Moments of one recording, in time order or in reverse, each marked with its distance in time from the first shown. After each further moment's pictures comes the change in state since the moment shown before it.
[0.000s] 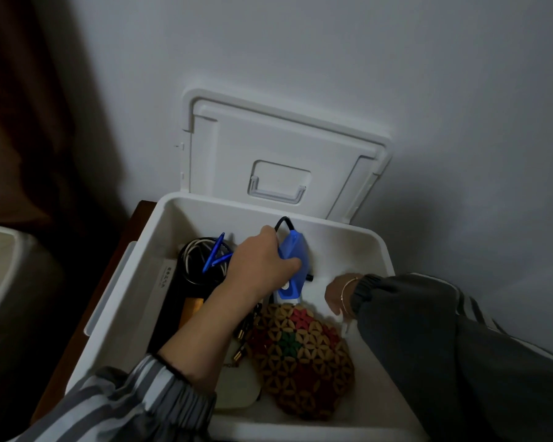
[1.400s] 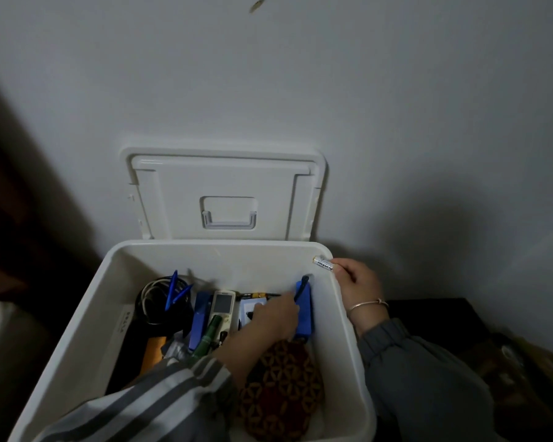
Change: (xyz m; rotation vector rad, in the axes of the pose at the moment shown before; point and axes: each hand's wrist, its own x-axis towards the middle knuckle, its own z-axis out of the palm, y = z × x) left_hand 0.018 0.048 0.120 0.351 -0.424 -0.001; right_hand -0.040 0.057 0.062 1.691 1.173 0.148
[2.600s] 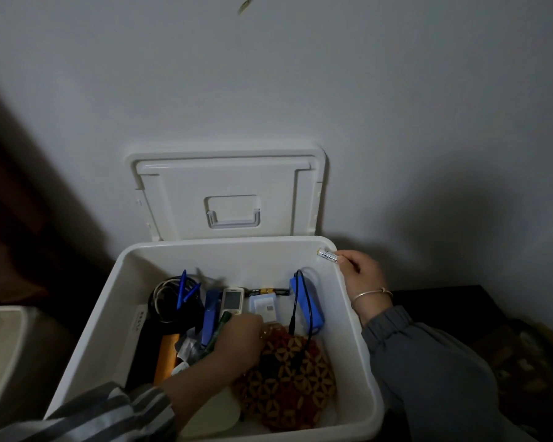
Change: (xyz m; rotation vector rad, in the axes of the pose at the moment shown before) left_hand -0.042 -0.080 0.016 0.220 0.213 0.055; right_hand -0.001 -0.001 0.001 0.043 -0.012 0.051
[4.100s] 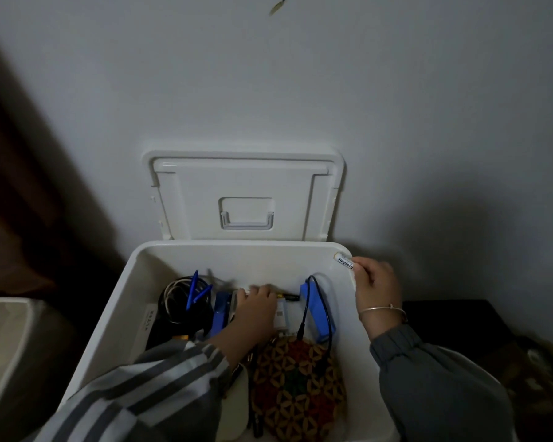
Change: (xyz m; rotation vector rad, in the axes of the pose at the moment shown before) left_hand 0.062 -0.011 0.001 0.375 -0.082 0.039; right_hand -0.011 -0.010 0.009 -0.166 0.137 -0.122
